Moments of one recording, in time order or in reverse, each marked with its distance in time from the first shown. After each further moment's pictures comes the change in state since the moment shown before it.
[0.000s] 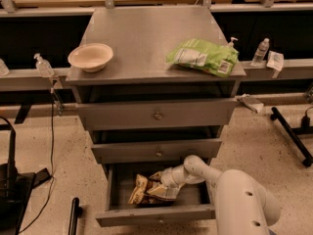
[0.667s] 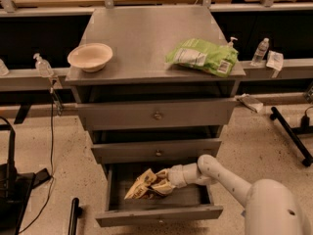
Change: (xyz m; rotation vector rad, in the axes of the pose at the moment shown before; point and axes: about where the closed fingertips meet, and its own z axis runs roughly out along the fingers) arm -0.062 0.025 -0.064 0.020 -0.213 -0.122
